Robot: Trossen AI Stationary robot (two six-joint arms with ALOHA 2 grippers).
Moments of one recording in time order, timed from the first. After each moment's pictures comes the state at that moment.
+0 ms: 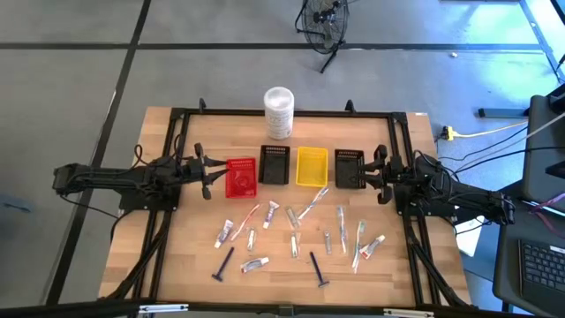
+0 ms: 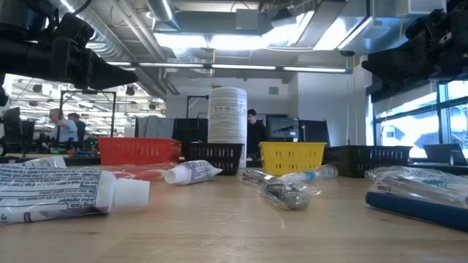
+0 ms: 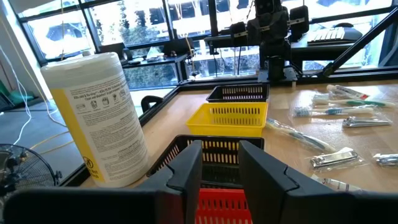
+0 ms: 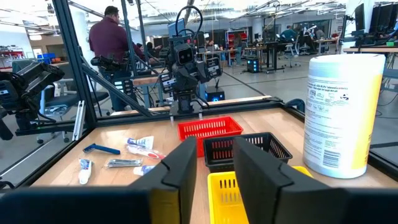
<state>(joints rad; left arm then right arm) 0.09 0.28 0.01 0.23 -0.22 0.12 -0.25 0.00 0.02 0.05 -0.22 0.12</state>
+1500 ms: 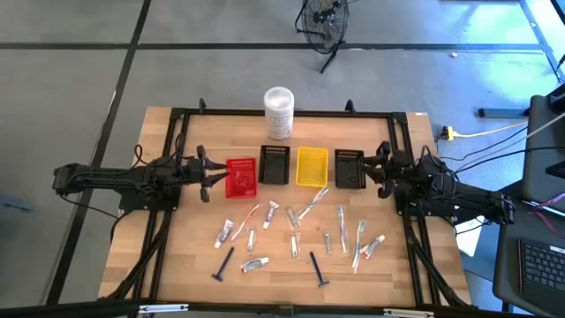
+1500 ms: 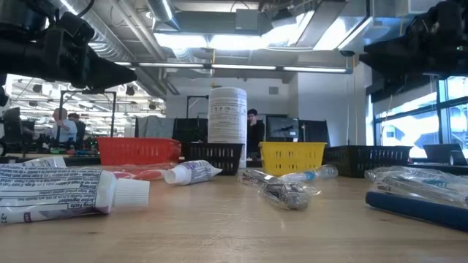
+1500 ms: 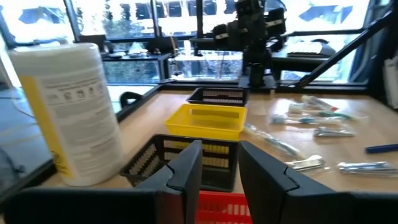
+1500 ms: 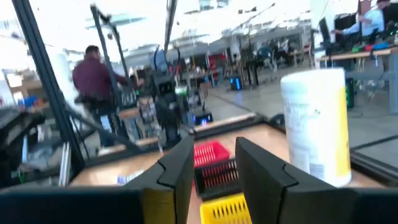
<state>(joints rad) 0.09 0.28 0.01 0.23 -0.14 0.00 -0.25 0.00 0.02 0.15 -0.10 0.25</state>
